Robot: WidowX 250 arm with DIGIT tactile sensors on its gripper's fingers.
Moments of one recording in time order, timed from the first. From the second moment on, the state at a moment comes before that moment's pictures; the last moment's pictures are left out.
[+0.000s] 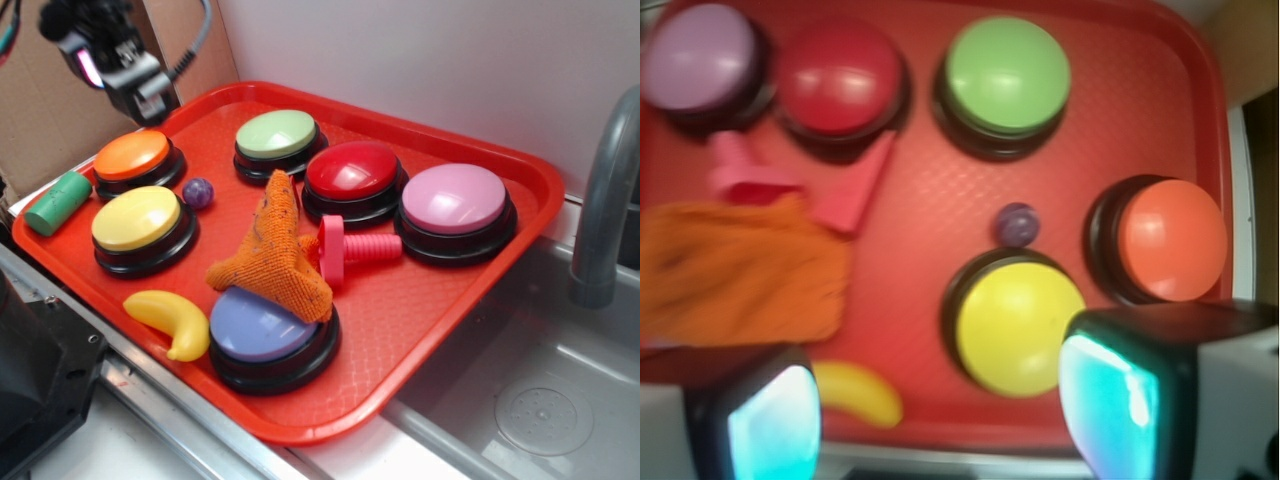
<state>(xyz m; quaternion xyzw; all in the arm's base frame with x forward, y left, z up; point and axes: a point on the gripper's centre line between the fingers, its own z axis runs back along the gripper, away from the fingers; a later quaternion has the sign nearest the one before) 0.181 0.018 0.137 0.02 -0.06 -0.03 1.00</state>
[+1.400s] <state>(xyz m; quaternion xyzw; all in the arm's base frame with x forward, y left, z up) 0.216 0.055 0.033 0.10 -0.03 -0.01 0.99</state>
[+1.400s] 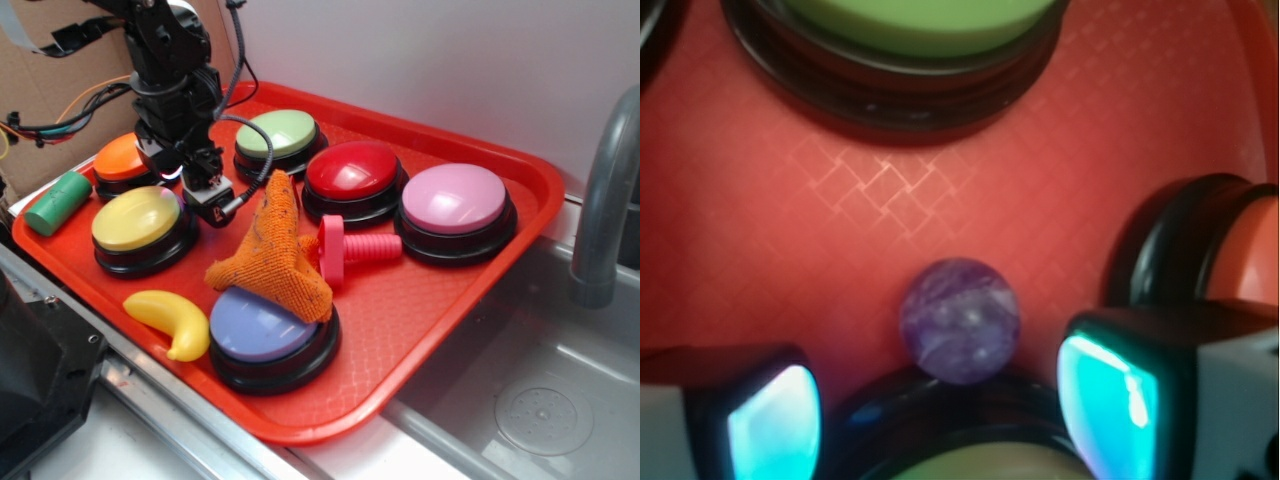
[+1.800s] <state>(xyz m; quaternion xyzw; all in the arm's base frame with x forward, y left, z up) 0.220 0.058 0.024 0.11 -0.02 -0.01 0.99</state>
